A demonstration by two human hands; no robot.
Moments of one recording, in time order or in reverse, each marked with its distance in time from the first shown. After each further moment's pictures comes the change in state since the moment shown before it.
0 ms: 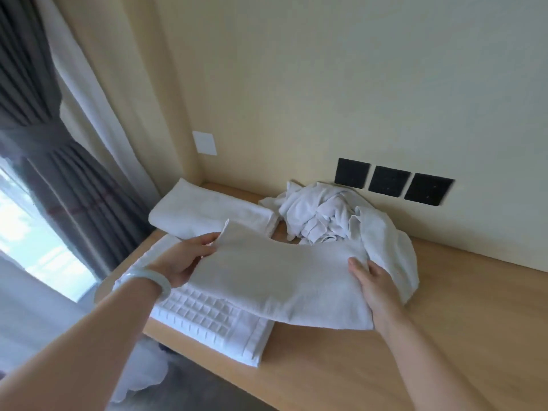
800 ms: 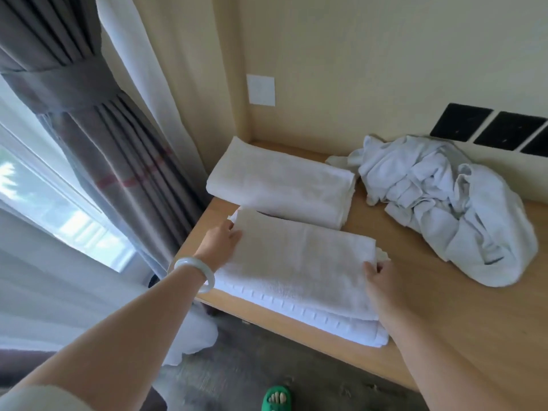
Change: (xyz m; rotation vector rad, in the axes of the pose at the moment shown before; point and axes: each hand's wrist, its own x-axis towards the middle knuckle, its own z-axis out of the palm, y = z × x) left_hand 0.073 -0.082 -0.197 0.795 0.329 0.062; right_hand -0.005 0.090 0.225 -0.491 0.254 0.162
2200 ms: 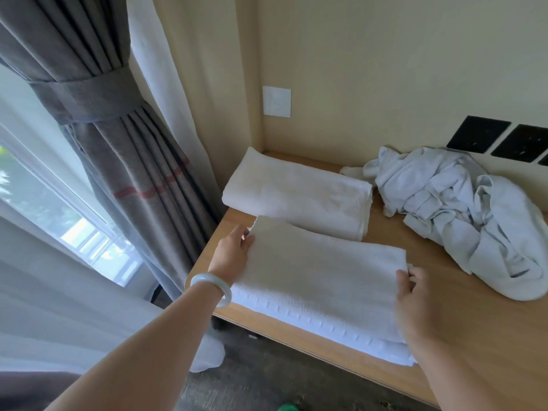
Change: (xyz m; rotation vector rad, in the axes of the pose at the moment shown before) left_hand 0.011 -0.023 -0.010 -0.102 0.095 0.150; right_hand -0.023 -0.006 0.009 -0.026 0.202 -0.197
